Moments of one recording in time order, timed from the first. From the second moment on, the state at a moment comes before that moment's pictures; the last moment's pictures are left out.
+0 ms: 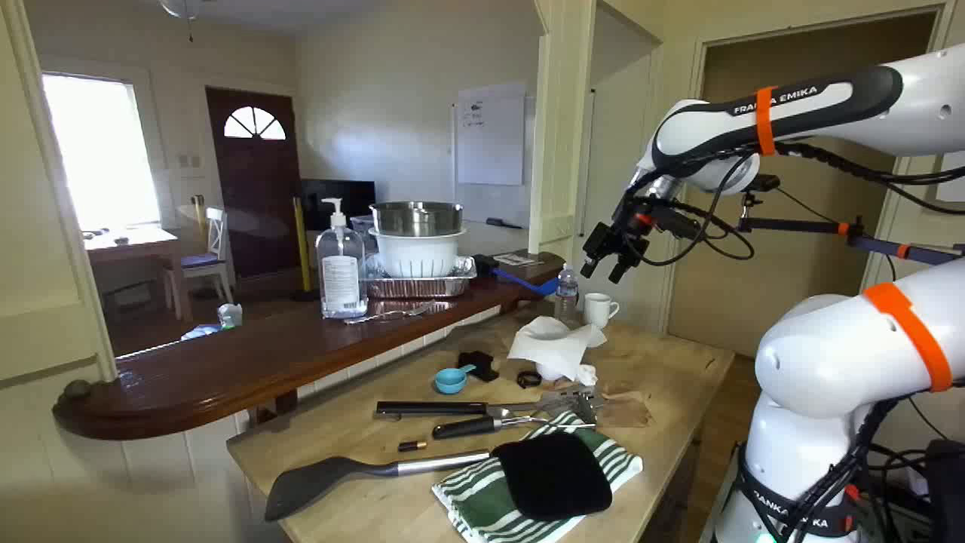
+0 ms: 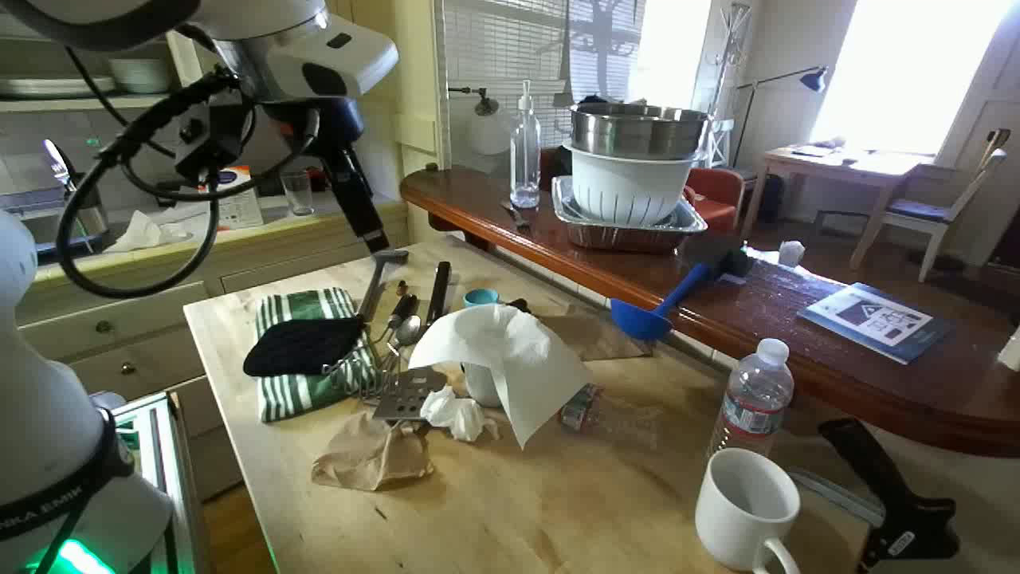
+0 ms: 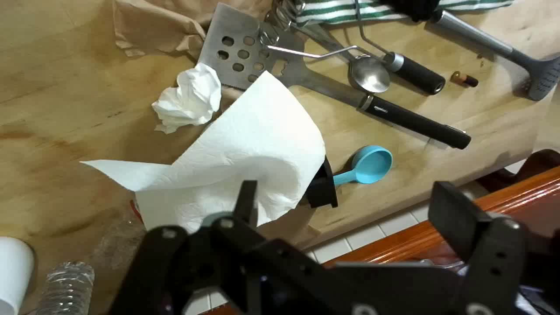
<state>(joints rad) -0.10 -0.93 -0.26 -2.77 0.09 2.14 -0.09</state>
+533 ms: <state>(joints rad) -0.11 -0.93 -0.26 -2.77 0.10 2.14 -0.08</state>
